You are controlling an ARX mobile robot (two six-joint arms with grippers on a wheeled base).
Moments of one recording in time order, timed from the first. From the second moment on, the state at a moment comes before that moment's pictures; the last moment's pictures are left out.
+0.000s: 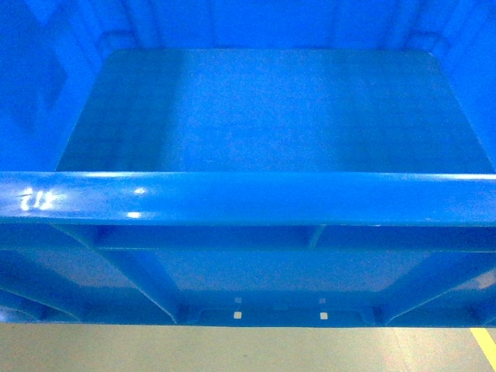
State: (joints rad) left arm -0.34 0.88 0.58 0.02 -0.42 -0.15; right arm 0.22 0.88 0.52 0.10 0.25 0.11
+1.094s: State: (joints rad) left arm -0.34 0.88 0.58 0.03 -0.42 -0.15; right arm 0.22 0.88 0.52 0.10 0.25 0.11
